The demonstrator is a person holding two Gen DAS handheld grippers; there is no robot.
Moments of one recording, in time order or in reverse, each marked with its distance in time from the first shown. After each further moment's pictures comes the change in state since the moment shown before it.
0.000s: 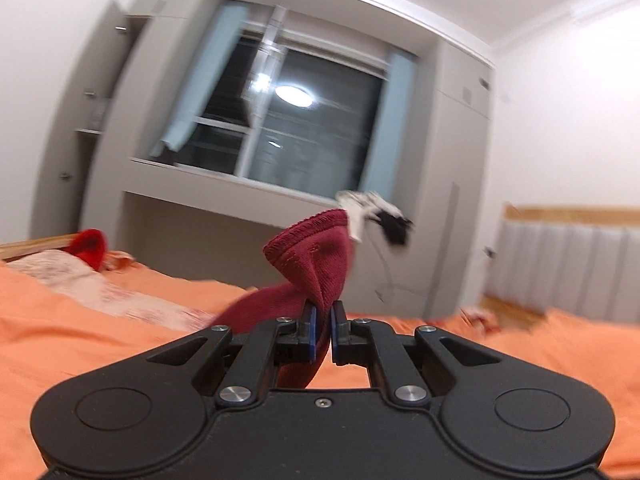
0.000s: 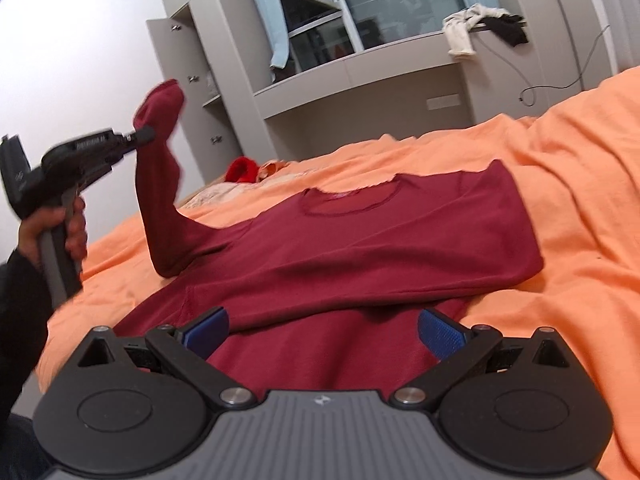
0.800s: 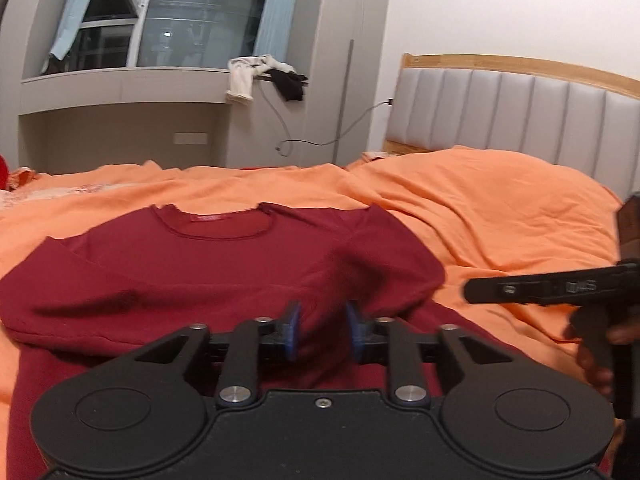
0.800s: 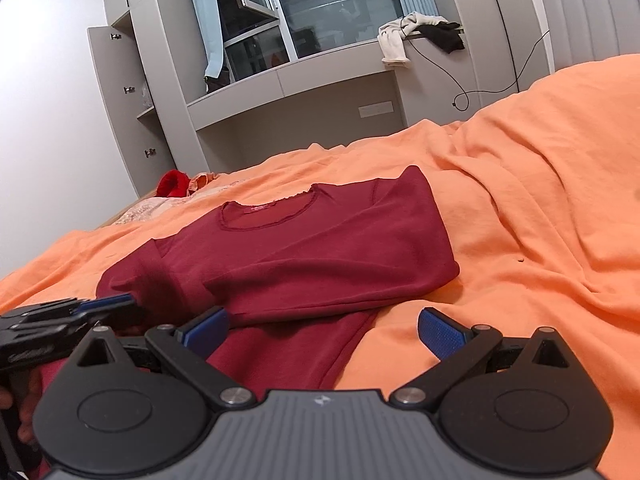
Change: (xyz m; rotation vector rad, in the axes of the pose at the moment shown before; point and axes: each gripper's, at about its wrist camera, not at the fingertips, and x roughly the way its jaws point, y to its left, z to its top) left arm -0.016 -0.076 -0.139 0.119 0.388 -0.274; right arm 0.001 -0.035 0.005 0.042 -0.023 -0.197
